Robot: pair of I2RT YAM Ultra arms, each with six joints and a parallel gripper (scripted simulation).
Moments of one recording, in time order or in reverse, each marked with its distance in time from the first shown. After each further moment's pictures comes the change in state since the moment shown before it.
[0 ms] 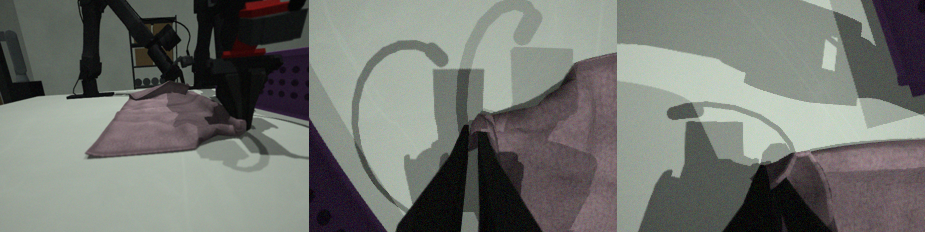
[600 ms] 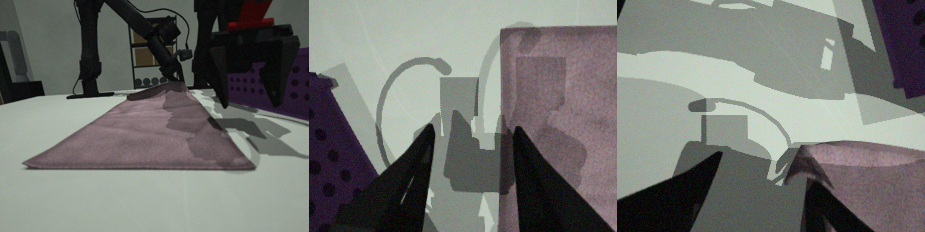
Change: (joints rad) left arm 0.006 -0.030 0.079 -0.081 -0.005 0.000; right arm 0.010 -0.070 0.060 -0.177 -0.028 0.000
